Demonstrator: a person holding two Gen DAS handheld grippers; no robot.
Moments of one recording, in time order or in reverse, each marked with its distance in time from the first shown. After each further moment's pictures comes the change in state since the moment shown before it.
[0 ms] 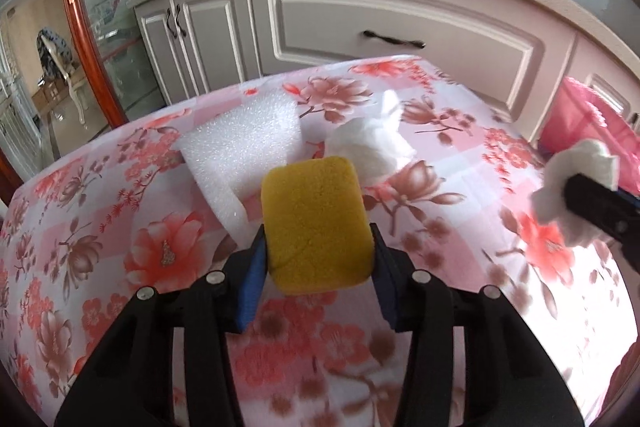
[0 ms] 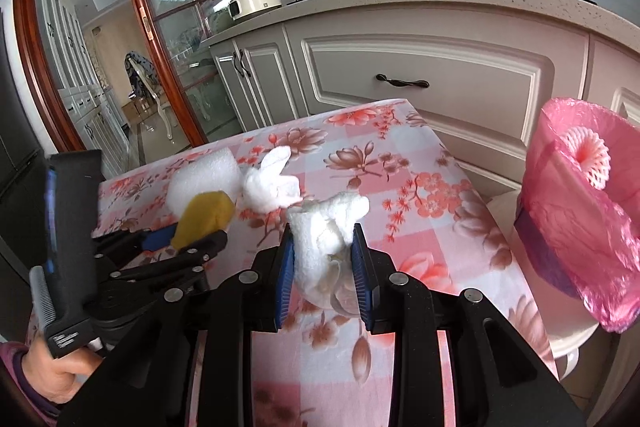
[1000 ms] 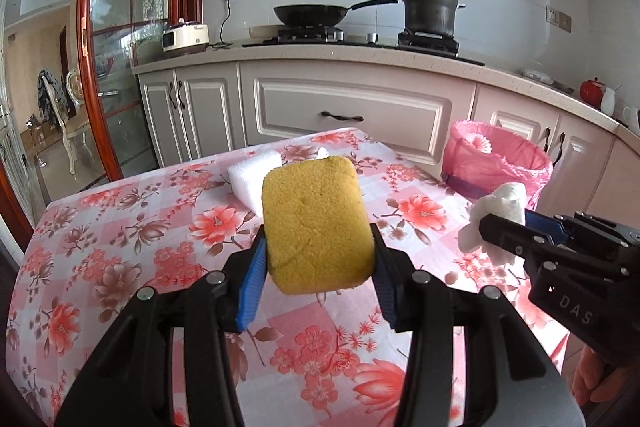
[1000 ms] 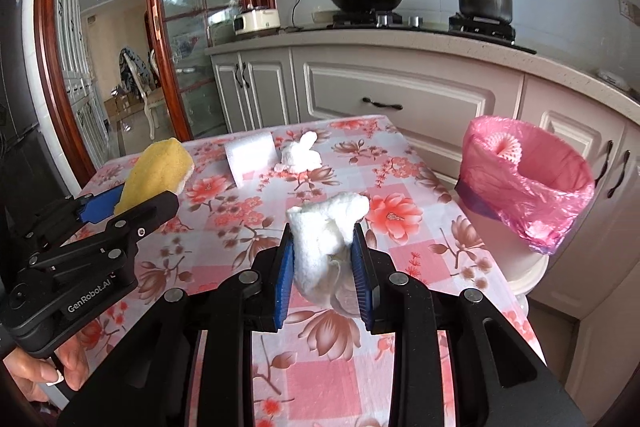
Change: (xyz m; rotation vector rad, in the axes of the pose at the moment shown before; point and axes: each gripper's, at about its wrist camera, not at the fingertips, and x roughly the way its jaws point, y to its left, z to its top) left arm -0.205 -0.007 -0.089 0.033 -0.294 -0.098; right arm -0.142 0.067 -0.073 -0.076 -0.100 -0.129
